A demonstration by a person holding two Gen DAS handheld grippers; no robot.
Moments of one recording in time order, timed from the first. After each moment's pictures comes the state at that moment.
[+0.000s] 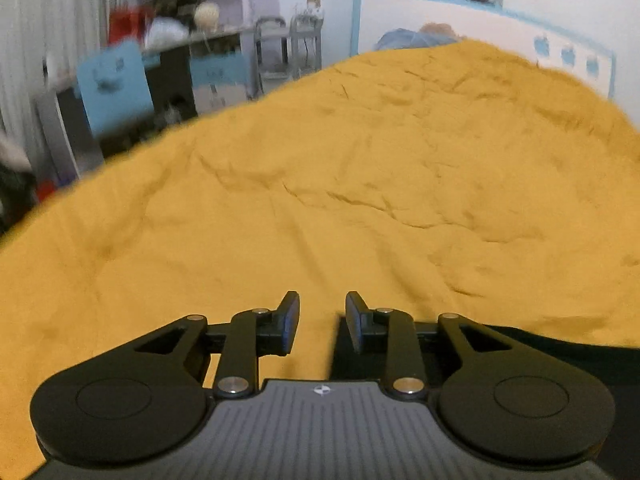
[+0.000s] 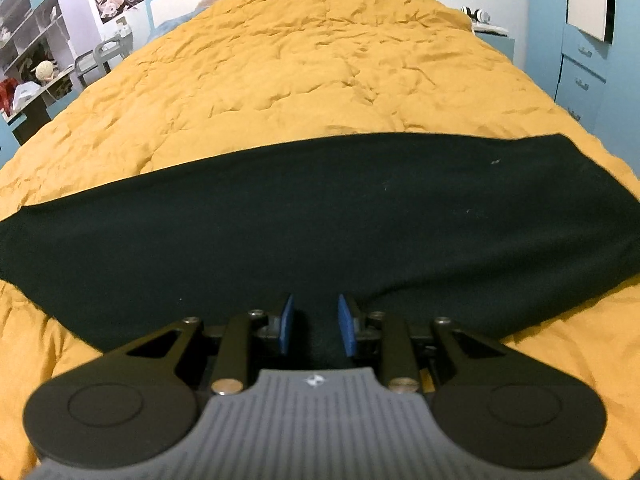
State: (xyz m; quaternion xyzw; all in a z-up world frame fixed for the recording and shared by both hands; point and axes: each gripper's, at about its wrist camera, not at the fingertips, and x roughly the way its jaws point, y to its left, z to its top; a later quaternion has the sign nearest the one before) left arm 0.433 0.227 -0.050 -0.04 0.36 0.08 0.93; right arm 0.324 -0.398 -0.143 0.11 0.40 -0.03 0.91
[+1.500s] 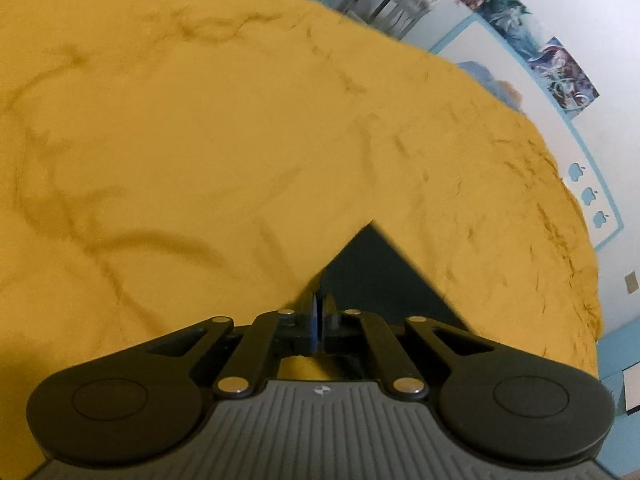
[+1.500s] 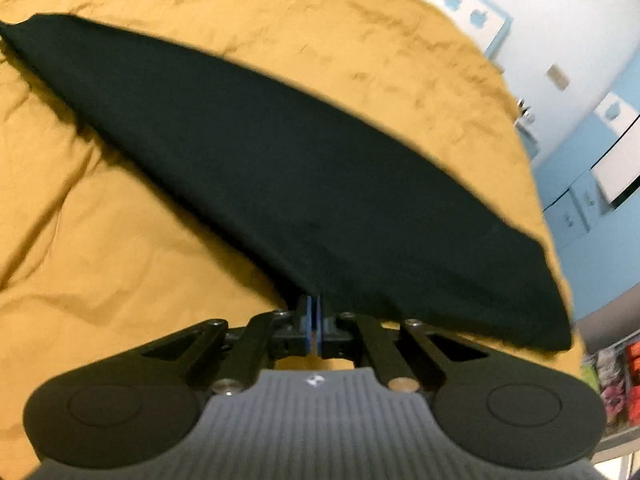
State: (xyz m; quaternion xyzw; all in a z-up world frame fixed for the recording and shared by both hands) left arm 0.369 0.300 -0.118 -0.35 0.37 0.09 0.86; right arm 0.266 -0.299 -0.137 -0.17 0.45 -0.01 0.88
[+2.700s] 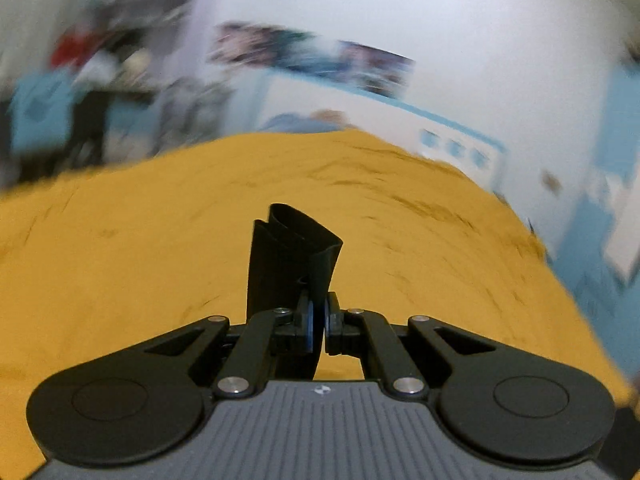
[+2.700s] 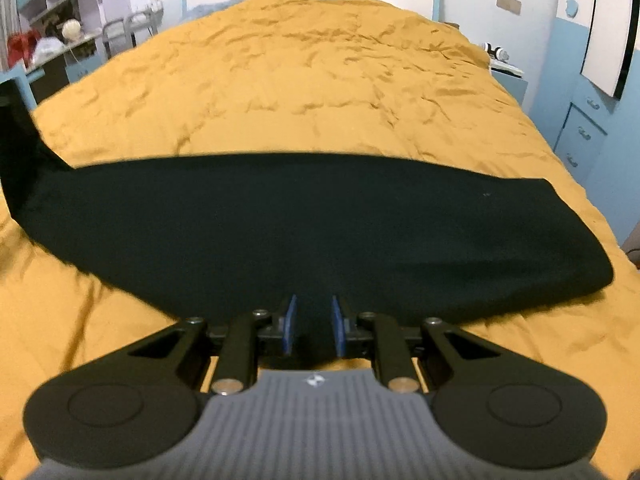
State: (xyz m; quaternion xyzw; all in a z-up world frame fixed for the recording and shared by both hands) left arm 0.363 0.052 0.024 -0.07 0.22 -0.06 0.97; right arm 0.279 -0.363 -0.101 0.04 0.39 -0.01 0.92
